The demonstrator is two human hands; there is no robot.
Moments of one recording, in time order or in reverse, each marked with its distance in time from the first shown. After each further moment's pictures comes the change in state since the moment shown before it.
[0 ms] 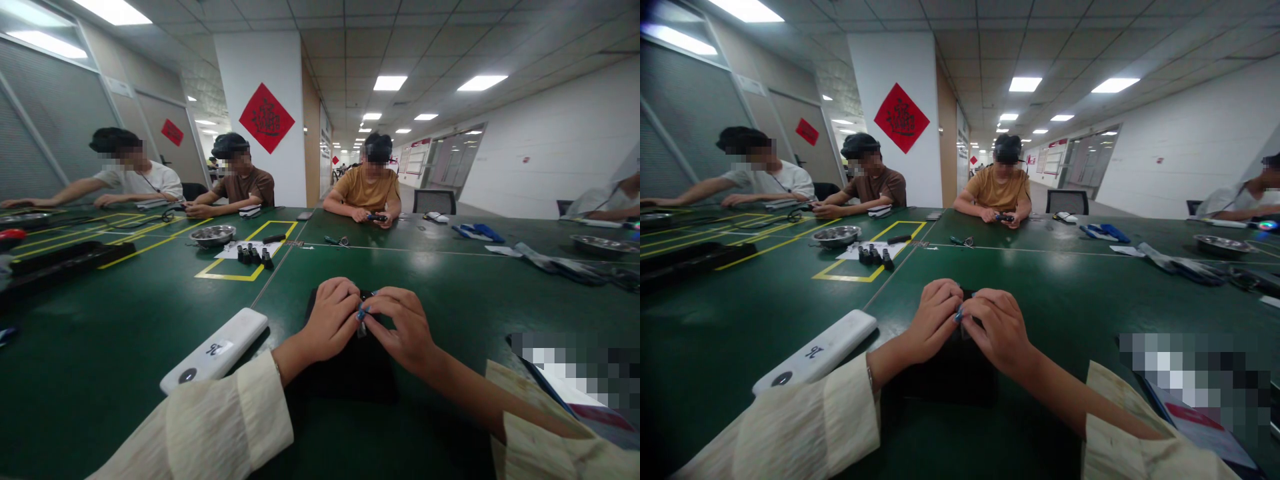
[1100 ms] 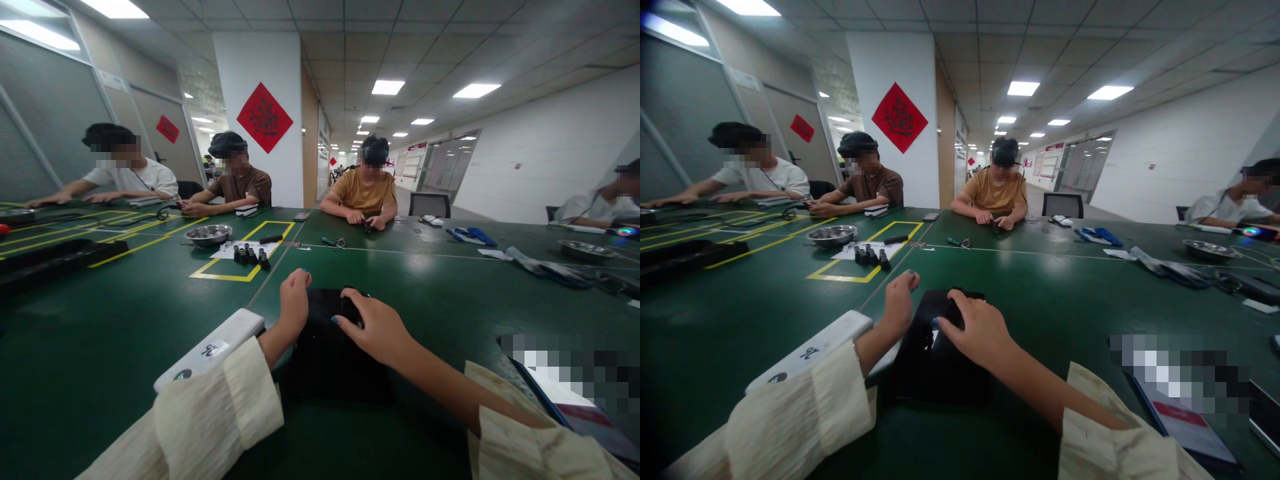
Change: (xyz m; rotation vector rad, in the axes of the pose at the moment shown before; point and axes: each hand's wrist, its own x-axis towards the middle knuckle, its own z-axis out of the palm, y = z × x) left_hand 0.010 -0.048 -0.002 -0.456 0.685 -0.671; right_hand 0.022 -0.018 0.015 0.022 -0.565 0.432
